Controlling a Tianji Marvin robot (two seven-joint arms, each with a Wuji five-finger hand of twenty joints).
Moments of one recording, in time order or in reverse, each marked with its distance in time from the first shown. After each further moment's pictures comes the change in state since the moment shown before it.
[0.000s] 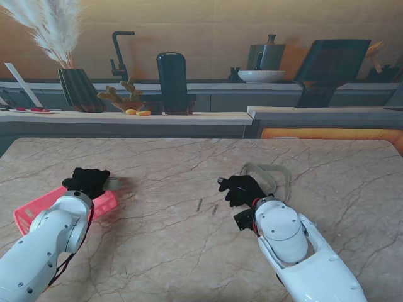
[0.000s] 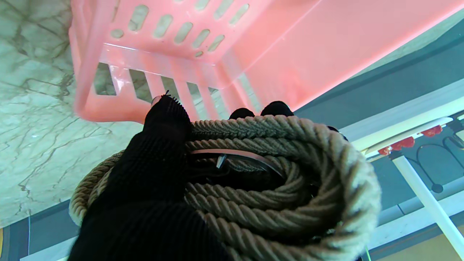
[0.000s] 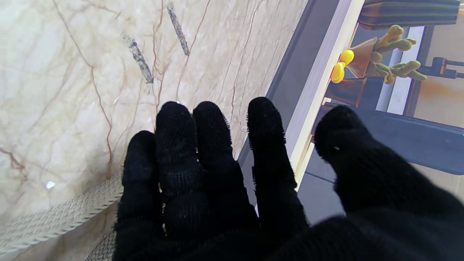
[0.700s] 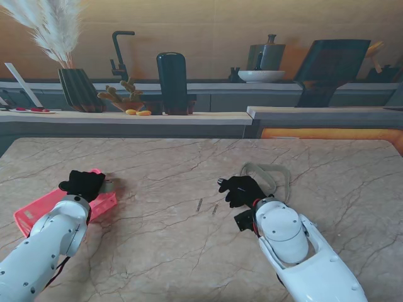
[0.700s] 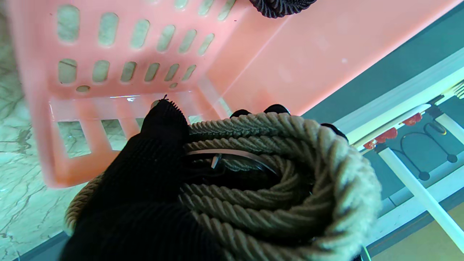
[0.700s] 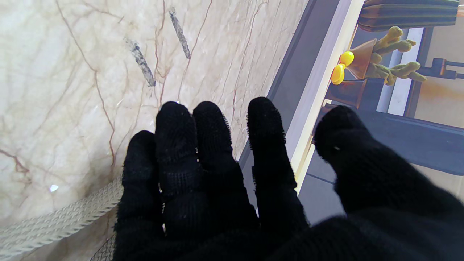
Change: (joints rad) left arm -0.038 0.020 0.065 0.107 0.074 0.057 0.069; right arm -0.002 0.002 0.002 0.000 0.009 -0.001 0.007; left_hand -0.053 0.006 0.074 0.000 -0.012 -0.002 0.004 -0.018 -0.022 -0.001 0.021 0.000 -0.022 0.000 0.027 0.026 0.060 -0.034 0.000 -0.005; right_hand 0.000 0.000 0.000 0.000 0.002 0.000 0.000 0.001 0.000 0.000 0.000 0.000 0.000 0.001 0.000 0.000 0.000 0.000 0.000 0.000
